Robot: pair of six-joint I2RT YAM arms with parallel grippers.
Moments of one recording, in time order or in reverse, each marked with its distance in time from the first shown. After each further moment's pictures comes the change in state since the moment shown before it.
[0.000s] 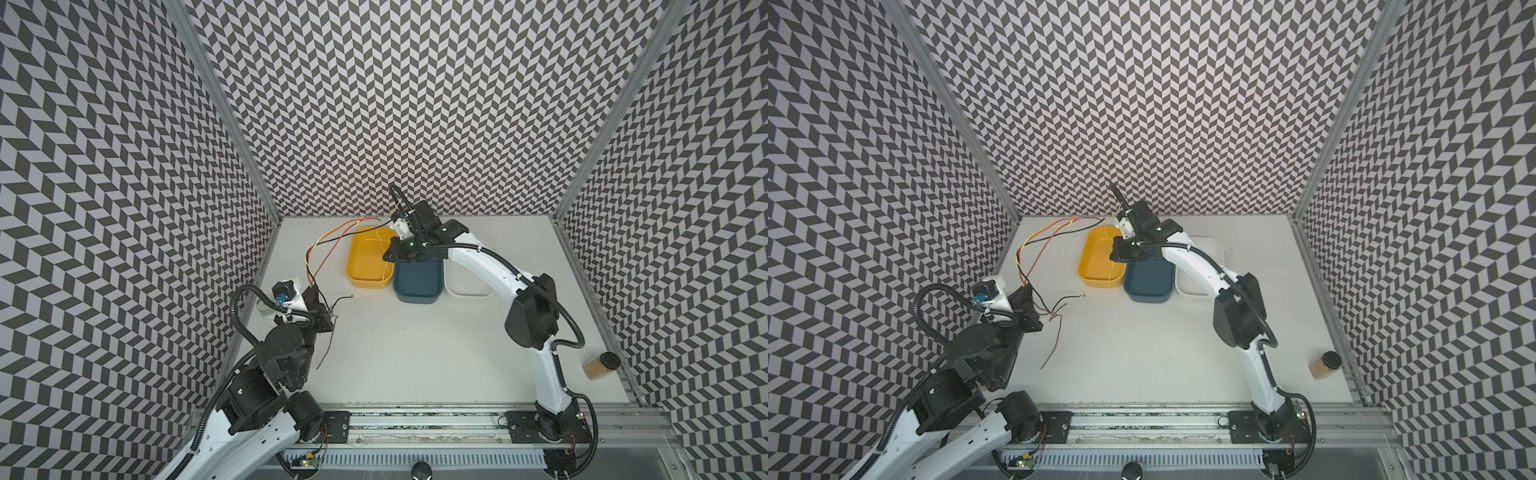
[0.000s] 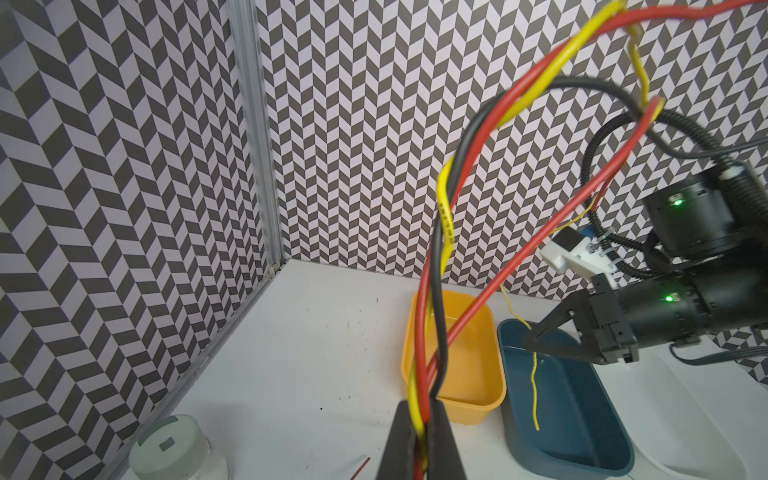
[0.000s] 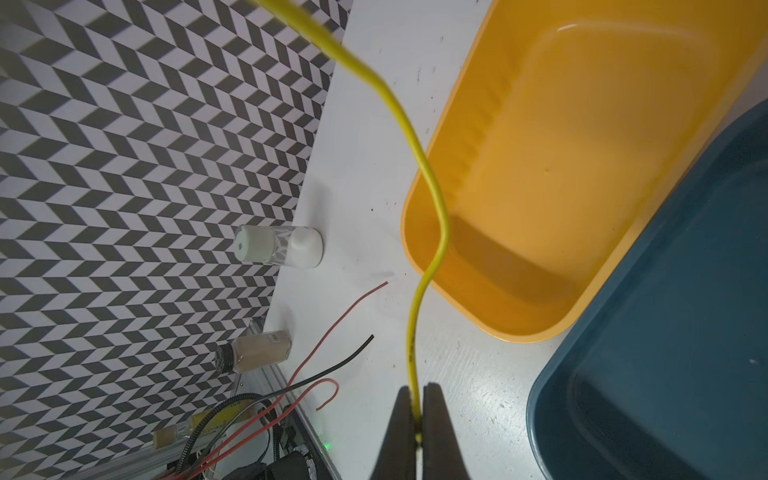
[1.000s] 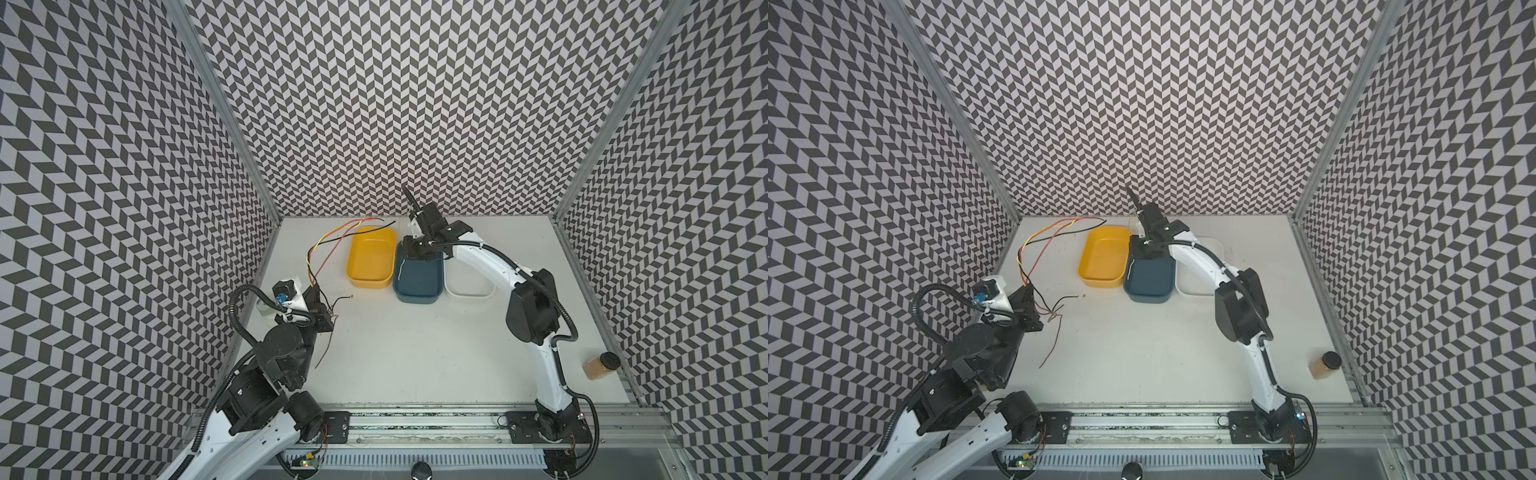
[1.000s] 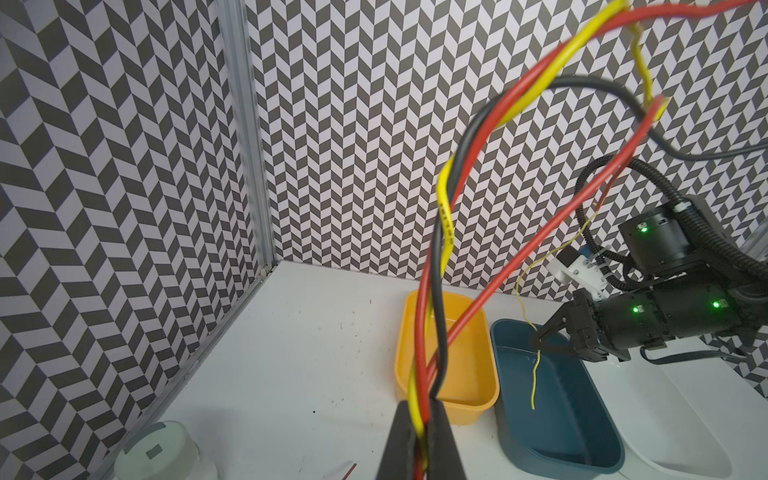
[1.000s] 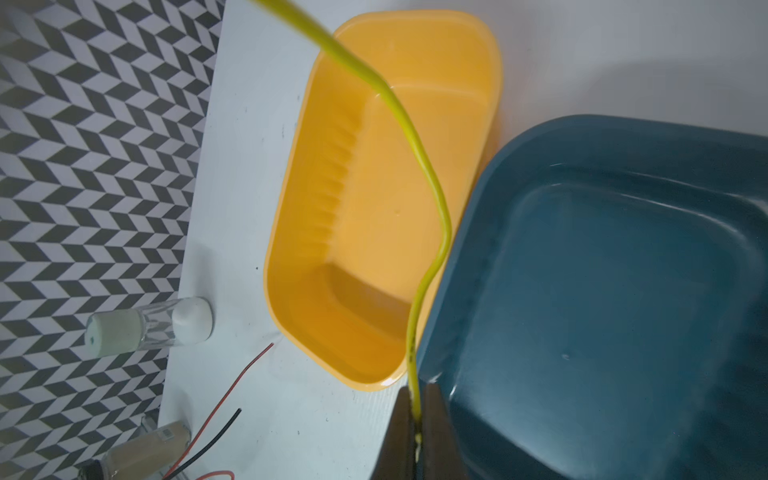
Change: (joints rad) left arm 0.019 0.004 0.000 0.010 0.040 0.005; right arm -0.088 -0.029 -0.147 0.060 0.223 -0.011
